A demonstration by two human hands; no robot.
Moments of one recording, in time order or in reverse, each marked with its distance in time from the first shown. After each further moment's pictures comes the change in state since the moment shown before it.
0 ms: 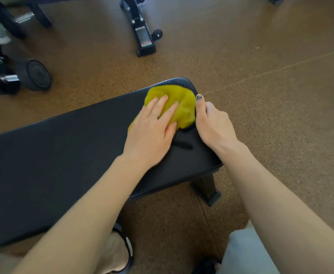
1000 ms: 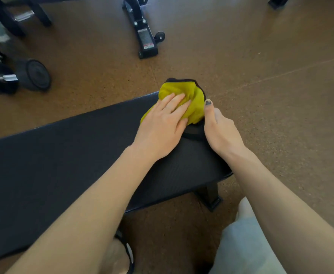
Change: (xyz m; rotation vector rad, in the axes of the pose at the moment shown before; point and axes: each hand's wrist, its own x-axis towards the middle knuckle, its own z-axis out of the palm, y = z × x) left_hand 0.035 -0.009 -0.001 -0.092 0.002 0.130; right_hand 0.005 -0.006 -0.002 0.033 -0.061 0.060
